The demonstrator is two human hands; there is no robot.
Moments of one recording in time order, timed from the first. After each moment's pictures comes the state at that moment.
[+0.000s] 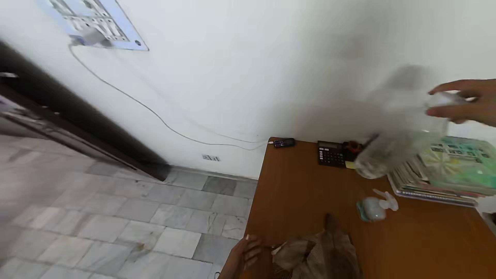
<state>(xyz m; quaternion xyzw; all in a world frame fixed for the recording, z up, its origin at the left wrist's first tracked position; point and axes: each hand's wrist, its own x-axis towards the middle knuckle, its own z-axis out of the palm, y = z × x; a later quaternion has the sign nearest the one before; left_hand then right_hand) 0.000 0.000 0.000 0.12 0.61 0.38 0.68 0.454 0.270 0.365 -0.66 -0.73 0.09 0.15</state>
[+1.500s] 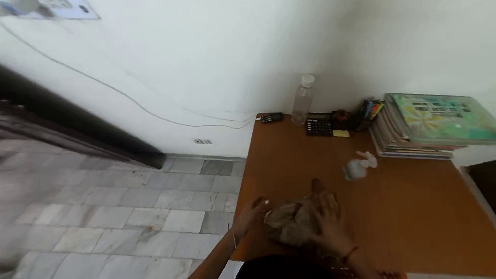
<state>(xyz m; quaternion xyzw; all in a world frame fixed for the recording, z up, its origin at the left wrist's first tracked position) 0.047 0.031 0.032 0.38 0.59 0.25 0.67 0.329 0.015 0.064 -0.61 -0.69 0.36 -0.13</state>
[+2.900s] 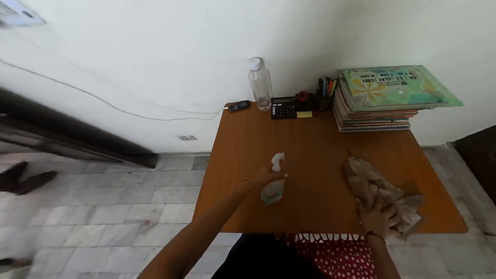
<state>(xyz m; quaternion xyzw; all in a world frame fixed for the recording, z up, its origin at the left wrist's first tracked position) 0.235 0.077 0.063 0.59 0.55 0.09 0.59 0.574 -0.057 -0.040 -0.94 -0.29 0.18 0.06</state>
